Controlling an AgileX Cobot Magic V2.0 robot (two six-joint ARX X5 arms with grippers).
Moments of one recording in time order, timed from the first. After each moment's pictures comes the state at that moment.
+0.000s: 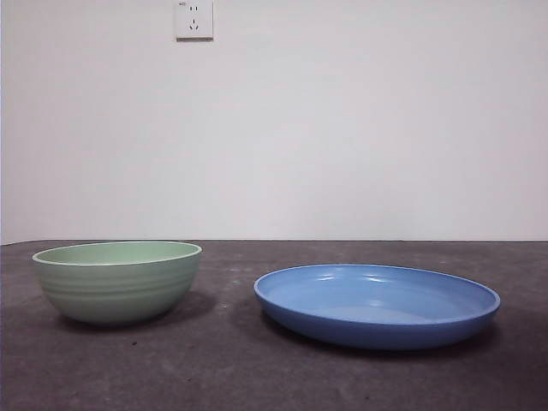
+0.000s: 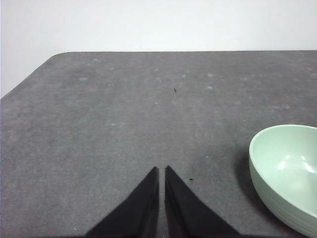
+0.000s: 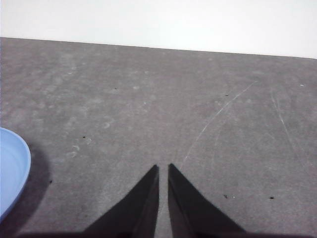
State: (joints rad) left arm -0.03 0.01 0.03 -0.18 0.02 0.01; right arm -0.03 0.01 0.02 -0.17 -0.03 -0.02
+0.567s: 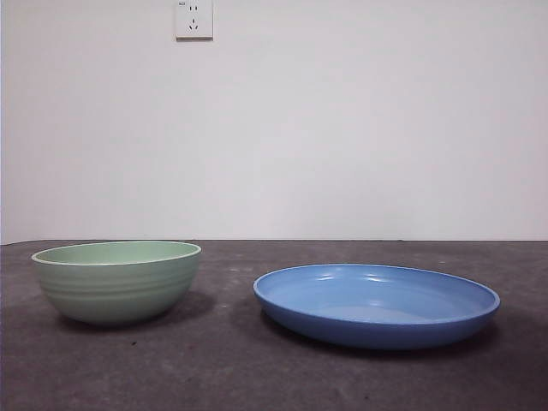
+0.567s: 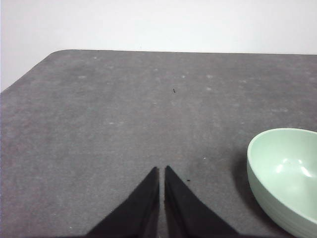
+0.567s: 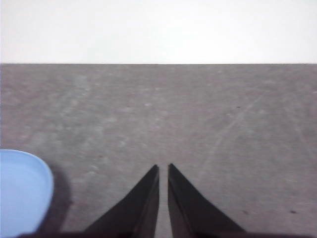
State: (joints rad) left arm -0.03 0.01 0.03 -0.18 0.02 -0.03; right arm -0.03 0.01 0.02 -0.11 -0.09 0.07
